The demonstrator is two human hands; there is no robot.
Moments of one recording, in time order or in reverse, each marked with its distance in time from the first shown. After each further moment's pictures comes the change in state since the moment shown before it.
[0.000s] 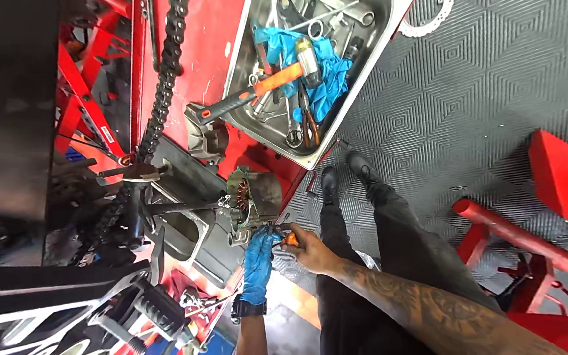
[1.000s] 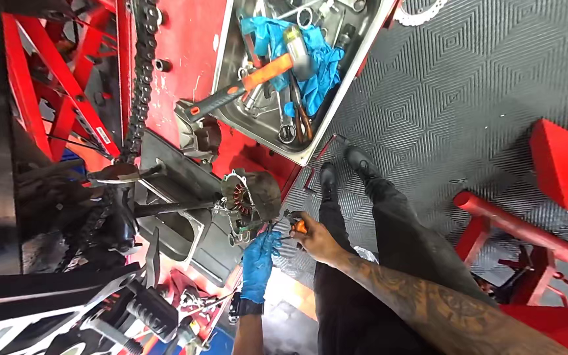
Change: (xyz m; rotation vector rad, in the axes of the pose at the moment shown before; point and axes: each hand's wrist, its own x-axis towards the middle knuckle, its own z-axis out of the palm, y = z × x) left_hand -0.001 0.003 0.007 0.138 -0.063 -0.105; right_hand -0.002 0.013 -0.018 0.087 0.164 0.147
